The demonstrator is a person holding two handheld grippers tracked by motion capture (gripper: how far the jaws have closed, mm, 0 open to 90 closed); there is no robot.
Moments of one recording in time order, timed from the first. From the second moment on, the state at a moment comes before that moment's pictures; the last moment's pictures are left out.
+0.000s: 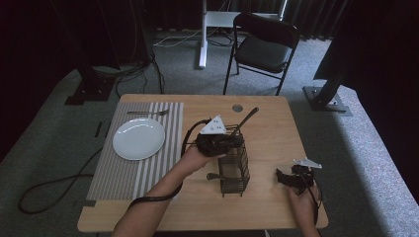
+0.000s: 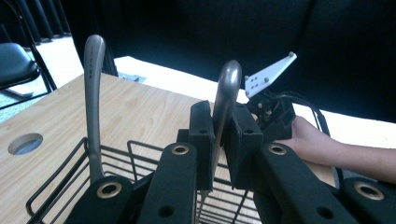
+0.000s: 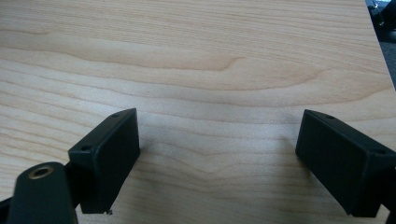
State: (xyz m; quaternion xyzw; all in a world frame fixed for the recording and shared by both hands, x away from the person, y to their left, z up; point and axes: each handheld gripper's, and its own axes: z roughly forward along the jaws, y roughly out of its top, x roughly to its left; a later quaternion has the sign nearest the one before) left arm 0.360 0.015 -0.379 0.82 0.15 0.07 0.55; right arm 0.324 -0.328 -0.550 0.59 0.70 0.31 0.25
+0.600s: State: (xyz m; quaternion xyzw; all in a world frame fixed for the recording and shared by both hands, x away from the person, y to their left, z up) left arm 0.364 0.001 -0.377 0.81 0.16 0.09 0.55; right arm 0.325 -0.328 -0.550 0.60 0.70 0.30 0.25
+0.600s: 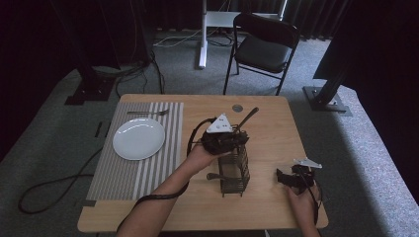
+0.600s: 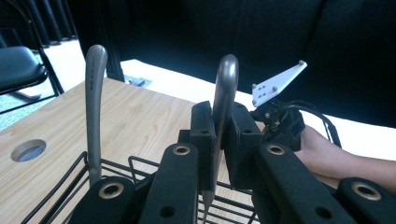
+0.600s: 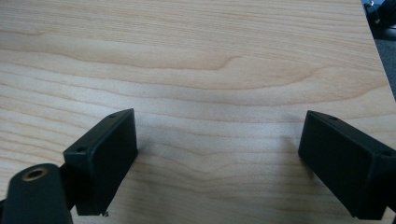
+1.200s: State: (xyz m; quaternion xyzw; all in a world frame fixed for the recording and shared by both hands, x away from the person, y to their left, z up) left arm 0.360 0.011 -0.358 0.81 0.17 0.08 0.56; right arm 0.325 -0.328 -0.550 0.60 0.70 0.30 0.25
